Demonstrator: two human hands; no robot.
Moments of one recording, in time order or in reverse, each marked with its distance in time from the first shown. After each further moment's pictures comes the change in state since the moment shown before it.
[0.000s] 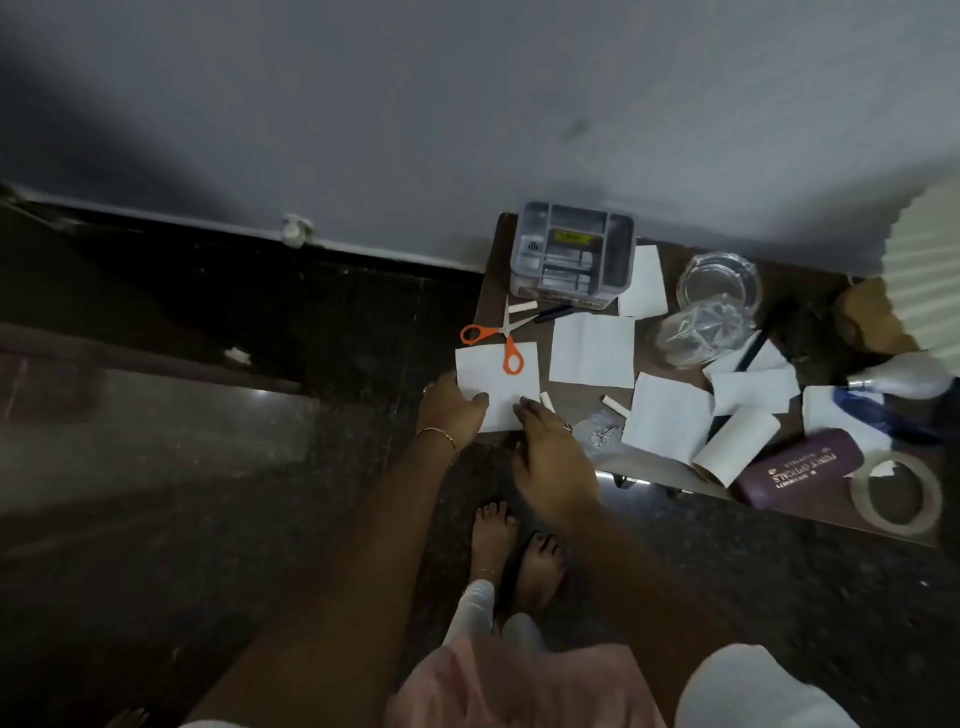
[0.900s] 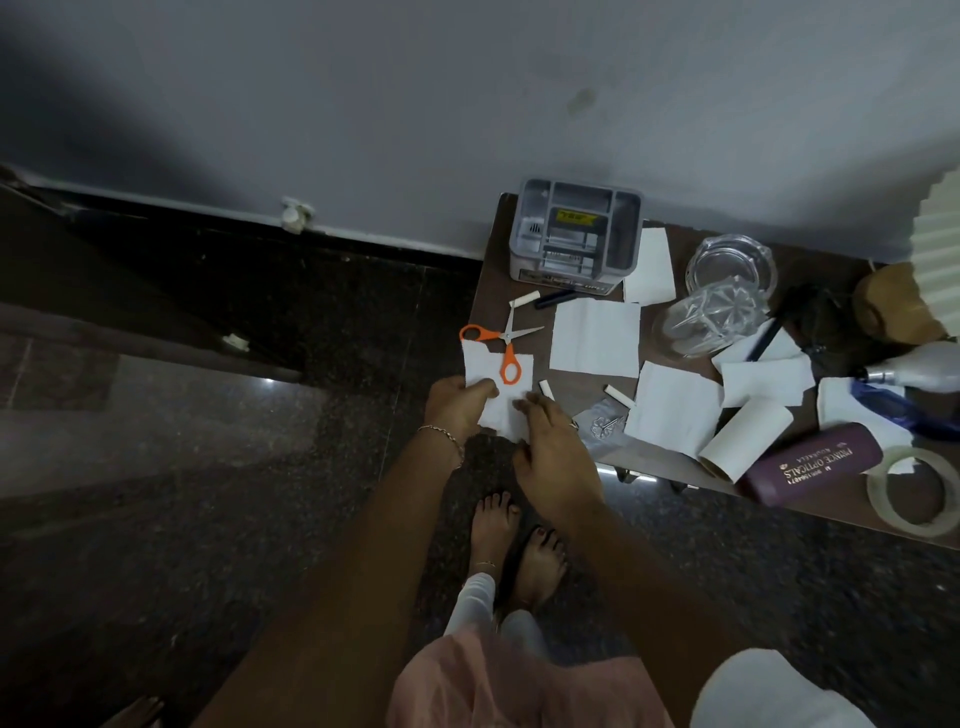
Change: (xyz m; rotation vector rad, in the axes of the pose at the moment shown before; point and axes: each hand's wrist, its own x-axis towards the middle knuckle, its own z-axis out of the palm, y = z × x) left_hand -0.016 0.014 0.009 -0.537 -0.043 -0.243; right_hand 0.001 0.016 0.013 0.067 0.033 -0.012
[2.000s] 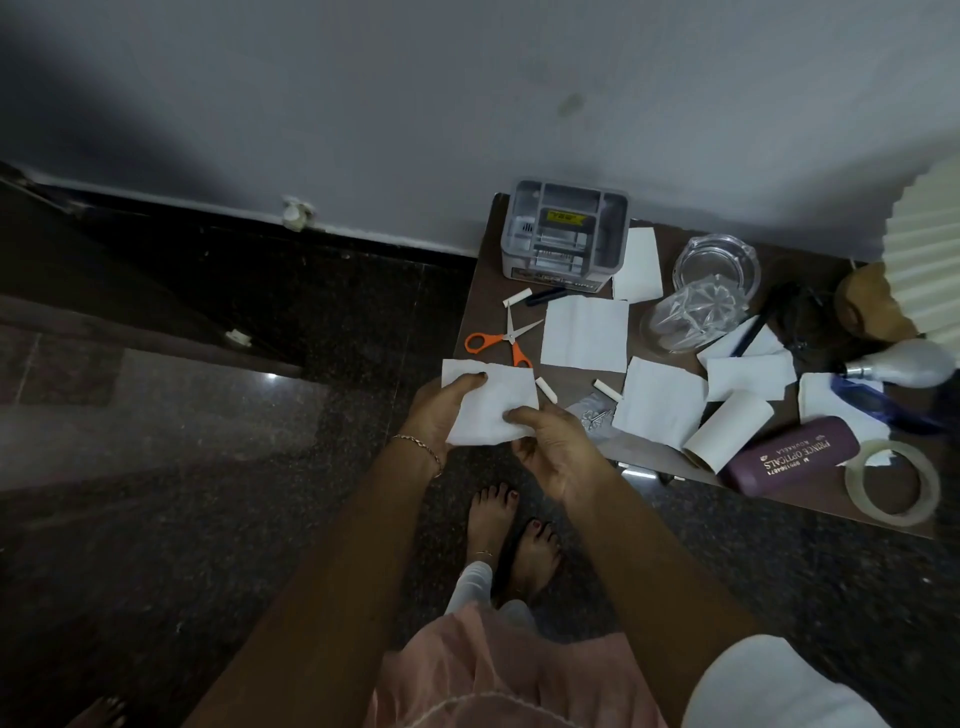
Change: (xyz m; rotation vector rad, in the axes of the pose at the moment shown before) left_hand -0.026 0.000 -0.014 -0.148 -0.063 -0.050; right_hand 0.011 -0.016 -0.020 1.482 -0.043 0.712
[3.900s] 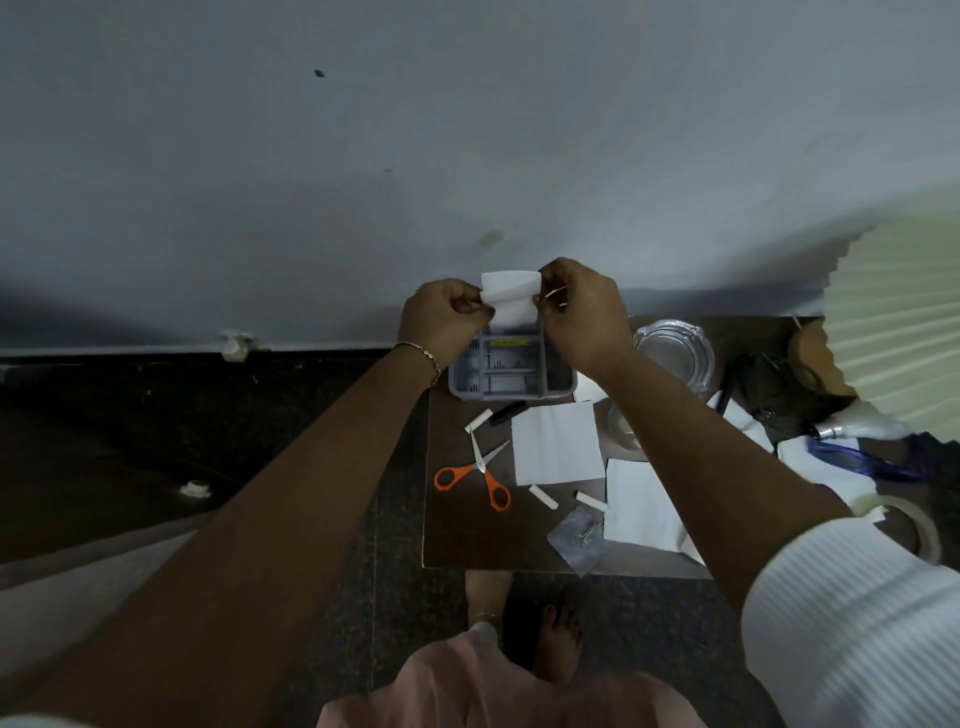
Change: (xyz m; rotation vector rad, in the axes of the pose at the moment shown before) left_hand 0.078 0.209 0.100 0.770 -0.032 0.813; right_hand 0.050 -0.238 0.046 -1.117 0.310 -1.047
